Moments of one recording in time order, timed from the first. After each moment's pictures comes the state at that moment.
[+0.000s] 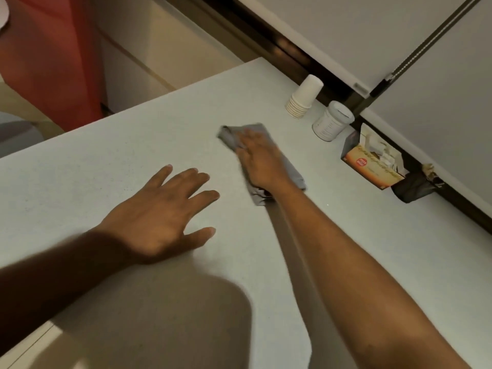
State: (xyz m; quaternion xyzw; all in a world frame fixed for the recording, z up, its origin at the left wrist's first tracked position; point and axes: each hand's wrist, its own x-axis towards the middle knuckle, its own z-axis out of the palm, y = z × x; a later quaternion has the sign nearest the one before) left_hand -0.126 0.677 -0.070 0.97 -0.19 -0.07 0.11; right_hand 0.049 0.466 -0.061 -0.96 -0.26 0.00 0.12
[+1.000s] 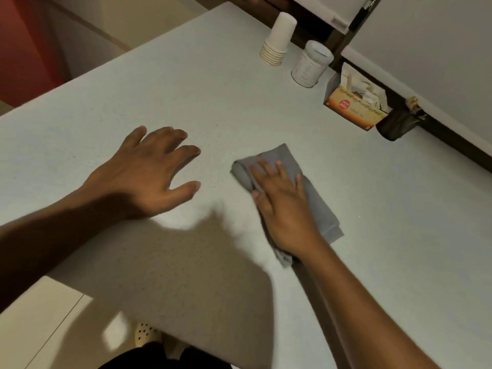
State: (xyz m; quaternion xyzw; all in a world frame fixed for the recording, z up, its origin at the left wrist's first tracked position) left_hand -0.125 0.679 -0.076 0.97 -0.21 -0.03 0.13; right_hand -0.152 0.385 -0.060 -0.98 -0.14 0.02 0.16
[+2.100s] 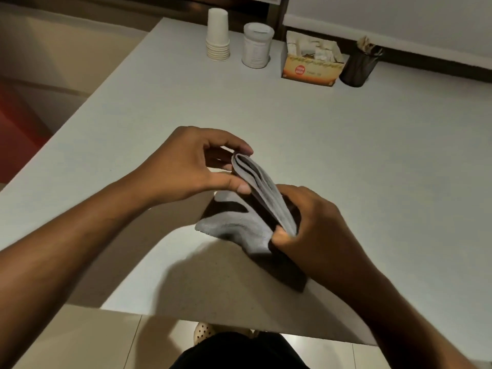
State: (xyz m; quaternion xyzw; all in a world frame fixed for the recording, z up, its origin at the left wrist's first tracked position) left_hand -0.129 0.593 0.019 0.80 -0.34 -0.11 0.48; right_hand -0.266 0.376 -0.013 -0.96 -0.01 -0.05 0.27
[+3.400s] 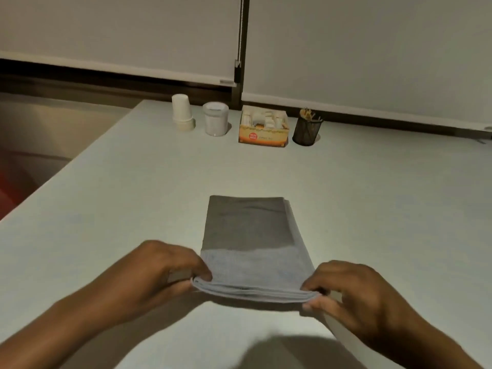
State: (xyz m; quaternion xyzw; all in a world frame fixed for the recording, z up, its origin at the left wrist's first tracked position) left_hand -0.179 0.542 0.012 0.82 -0.49 -0.01 0.30; right_hand -0.308 0.193 0.020 -0.97 -0.11 0.01 0.22
